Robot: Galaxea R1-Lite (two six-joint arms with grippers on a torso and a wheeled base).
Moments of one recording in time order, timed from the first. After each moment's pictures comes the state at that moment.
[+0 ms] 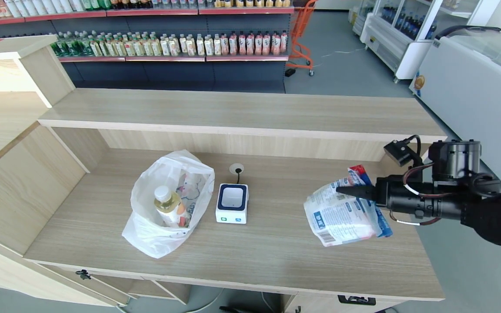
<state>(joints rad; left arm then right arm) 0.00 0.00 0.00 0.00 0.00 0.01 0.14 1.80 -0.77 -0.66 0.83 0.32</state>
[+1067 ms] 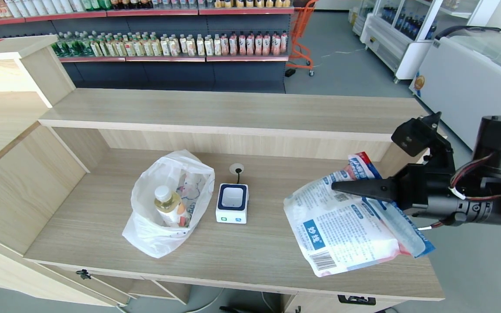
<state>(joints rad) 0.00 0.00 0.00 0.00 0.00 0.01 0.34 1.53 -0.70 -0.68 0.91 0.65</state>
